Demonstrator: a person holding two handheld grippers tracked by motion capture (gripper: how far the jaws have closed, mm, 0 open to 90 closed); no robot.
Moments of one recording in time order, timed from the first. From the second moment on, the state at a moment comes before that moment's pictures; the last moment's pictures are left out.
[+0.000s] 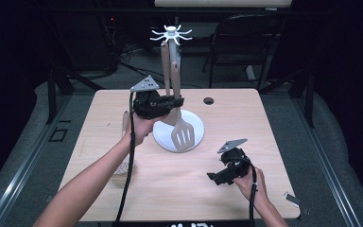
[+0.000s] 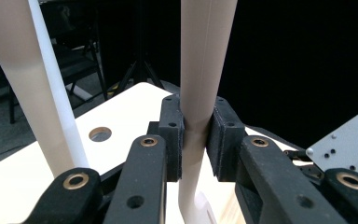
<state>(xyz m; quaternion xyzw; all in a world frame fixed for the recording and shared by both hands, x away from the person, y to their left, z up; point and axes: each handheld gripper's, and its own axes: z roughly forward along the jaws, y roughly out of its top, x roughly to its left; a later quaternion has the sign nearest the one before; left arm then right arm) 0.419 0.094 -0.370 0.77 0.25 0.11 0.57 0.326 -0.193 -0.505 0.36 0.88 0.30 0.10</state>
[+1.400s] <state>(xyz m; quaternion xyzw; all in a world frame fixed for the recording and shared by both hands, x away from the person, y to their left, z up) 0.462 0.081 -0.338 0.78 0.26 0.11 0.56 0.329 -0.189 -0.511 0.35 0.89 0.28 0.09</state>
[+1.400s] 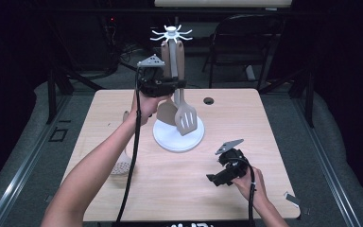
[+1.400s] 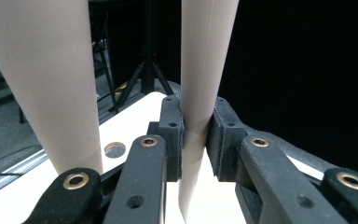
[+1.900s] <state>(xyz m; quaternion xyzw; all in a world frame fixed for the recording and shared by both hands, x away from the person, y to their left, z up) 0.473 0.079 -0.338 0.78 0.28 0.13 0.54 0.328 -0.187 -0.513 0.35 0.89 0.28 0.09</state>
